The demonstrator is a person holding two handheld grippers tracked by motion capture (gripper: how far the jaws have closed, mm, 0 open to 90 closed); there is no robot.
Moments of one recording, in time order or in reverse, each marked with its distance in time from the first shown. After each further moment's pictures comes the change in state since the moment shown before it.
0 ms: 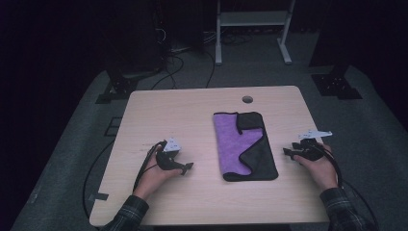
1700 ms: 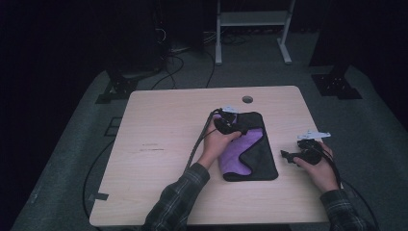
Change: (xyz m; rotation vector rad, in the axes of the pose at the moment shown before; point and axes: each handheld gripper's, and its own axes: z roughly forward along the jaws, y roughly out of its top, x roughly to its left) left arm -0.046 0.167 0.108 -0.092 -0.171 -0.145; right arm -0.001 -0.004 0.007 -0.011 -0.032 -0.008
